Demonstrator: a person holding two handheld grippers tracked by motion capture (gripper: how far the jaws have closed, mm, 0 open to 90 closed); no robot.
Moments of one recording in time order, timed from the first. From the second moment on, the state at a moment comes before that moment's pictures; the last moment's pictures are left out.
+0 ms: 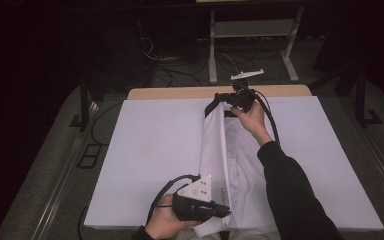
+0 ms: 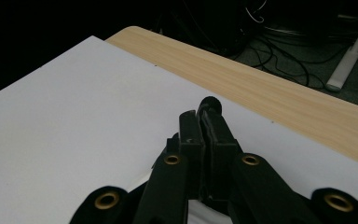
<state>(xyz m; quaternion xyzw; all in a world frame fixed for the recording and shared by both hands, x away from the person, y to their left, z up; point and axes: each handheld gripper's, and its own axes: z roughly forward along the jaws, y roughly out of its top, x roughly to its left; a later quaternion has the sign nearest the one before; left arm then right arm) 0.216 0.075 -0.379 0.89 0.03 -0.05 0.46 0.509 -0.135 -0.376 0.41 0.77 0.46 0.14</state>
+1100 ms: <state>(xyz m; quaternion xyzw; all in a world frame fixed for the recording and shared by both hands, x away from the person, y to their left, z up) 0.219 0.009 -0.396 0.87 0.03 -0.08 0.49 0.506 -0.184 -0.390 0.41 0.78 0.45 0.14</state>
